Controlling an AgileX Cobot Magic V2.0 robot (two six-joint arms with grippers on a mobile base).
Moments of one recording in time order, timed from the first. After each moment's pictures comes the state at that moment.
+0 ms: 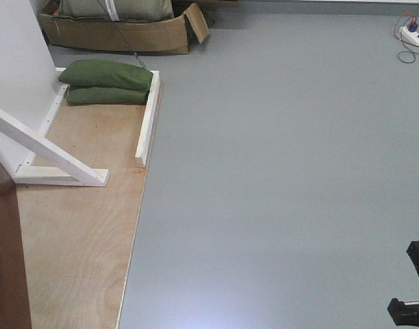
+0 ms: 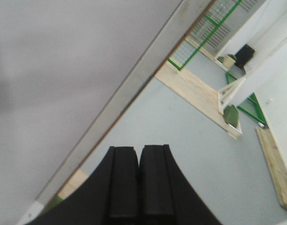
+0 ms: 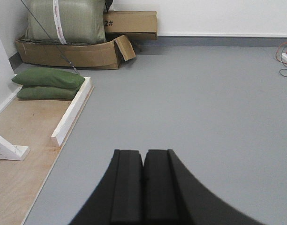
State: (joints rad) left arm 1.07 0.93 -1.34 0.72 0.94 -1.33; right arm 0.05 -0.01 0.03 0.07 0.37 -0.05
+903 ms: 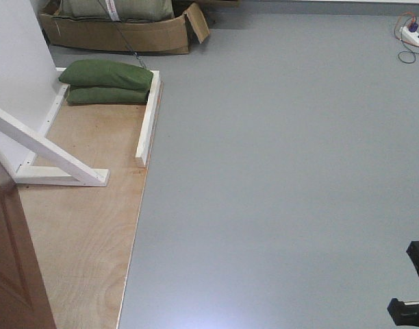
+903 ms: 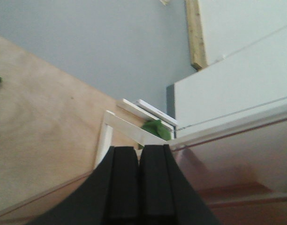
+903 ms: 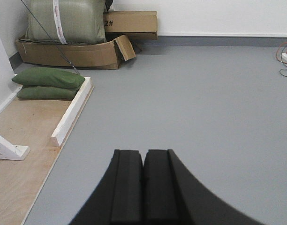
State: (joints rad) left arm 0.89 0.88 -1.34 0.14 0.99 -1.13; right arm 0.05 -0.01 0.03 0.07 0.37 -0.05
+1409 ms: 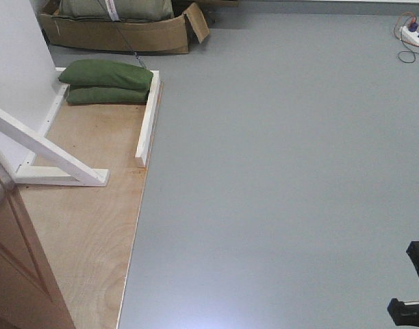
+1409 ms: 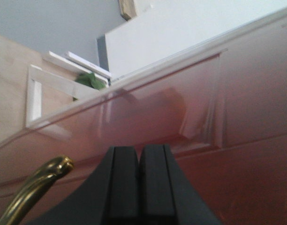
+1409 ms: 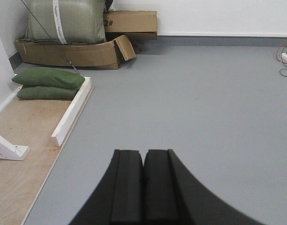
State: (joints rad) left arm 0.70 0.82 -1.34 -0.01 0.94 -1.14; right arm 0.05 -0.01 0.03 0.07 0.37 -0.05
